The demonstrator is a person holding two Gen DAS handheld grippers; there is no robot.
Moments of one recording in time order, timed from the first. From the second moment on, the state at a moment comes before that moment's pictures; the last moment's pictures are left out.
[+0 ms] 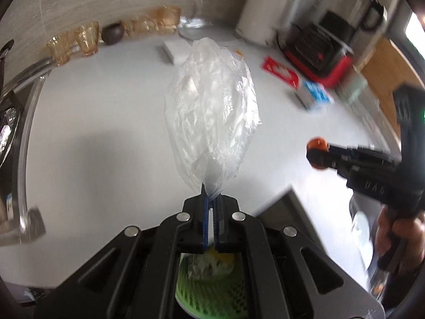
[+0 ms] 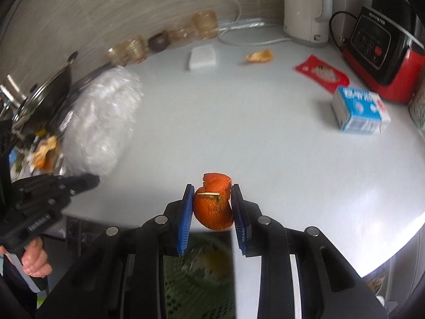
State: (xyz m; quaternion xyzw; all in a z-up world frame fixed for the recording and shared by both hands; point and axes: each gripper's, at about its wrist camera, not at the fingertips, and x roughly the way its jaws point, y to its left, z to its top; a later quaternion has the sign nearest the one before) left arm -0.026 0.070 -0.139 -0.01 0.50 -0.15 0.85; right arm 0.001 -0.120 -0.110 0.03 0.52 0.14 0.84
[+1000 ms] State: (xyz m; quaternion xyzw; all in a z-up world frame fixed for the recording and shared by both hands) left arm -0.133 0.023 -0.236 0.18 0.62 -0.29 0.70; right arm -0.059 -0.115 -0.124 0.02 0.57 0.17 0.80
